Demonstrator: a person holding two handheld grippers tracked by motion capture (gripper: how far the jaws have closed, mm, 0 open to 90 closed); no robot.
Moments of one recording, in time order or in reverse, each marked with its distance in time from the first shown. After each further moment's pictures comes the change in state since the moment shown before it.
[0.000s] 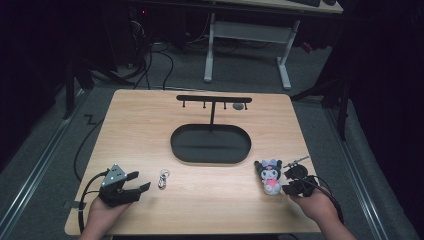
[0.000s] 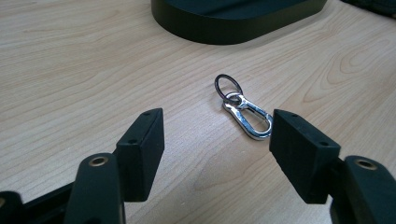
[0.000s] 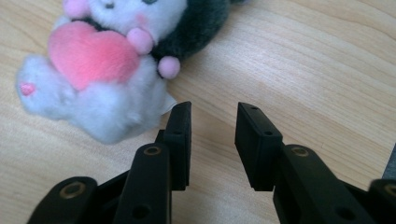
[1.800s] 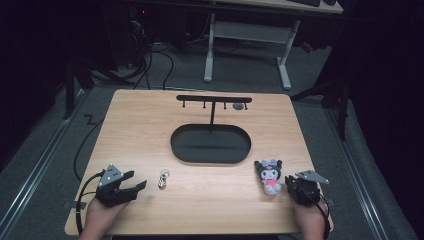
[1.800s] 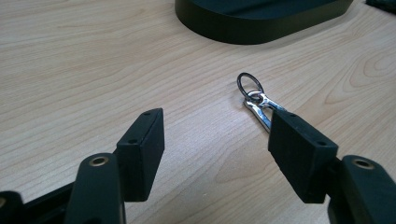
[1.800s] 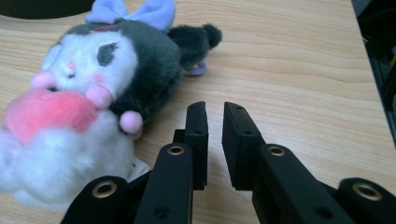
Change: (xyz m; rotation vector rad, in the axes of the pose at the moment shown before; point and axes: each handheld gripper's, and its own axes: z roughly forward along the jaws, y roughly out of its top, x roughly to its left) left arm 0.004 -0.003 -0.004 -0.007 0.064 -0.026; right arm -0.003 -0.047 0.028 -0.531 -0.062 0.204
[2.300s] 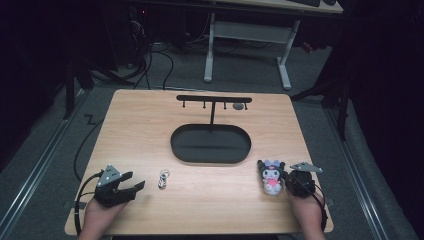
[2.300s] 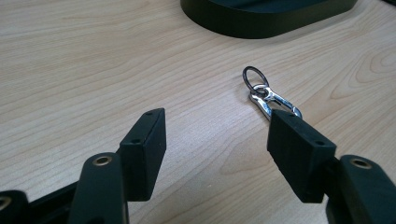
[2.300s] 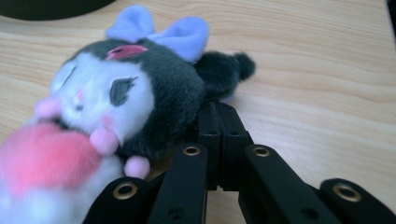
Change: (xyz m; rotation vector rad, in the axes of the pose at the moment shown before) left arm 0.002 -0.002 -0.002 0.018 0.008 -0.011; right arm 0.003 0.022 0.019 0.066 0.049 -0.038
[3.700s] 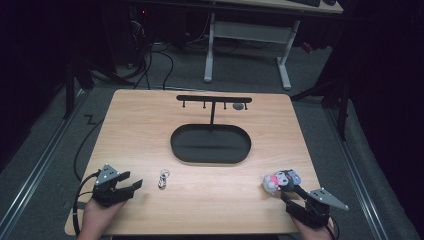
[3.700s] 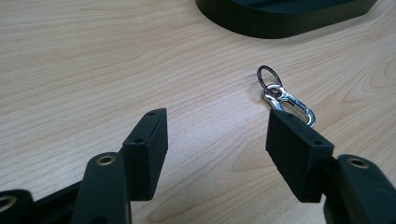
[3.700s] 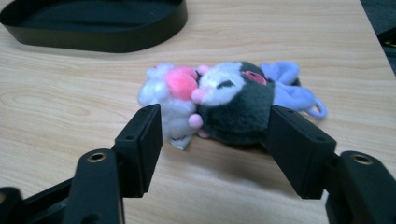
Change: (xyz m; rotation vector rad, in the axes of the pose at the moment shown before) left arm 0.006 -0.001 -0.003 0.004 0.031 -0.059; right arm 0.014 -0.055 -0.073 -0.212 0.093 0.126
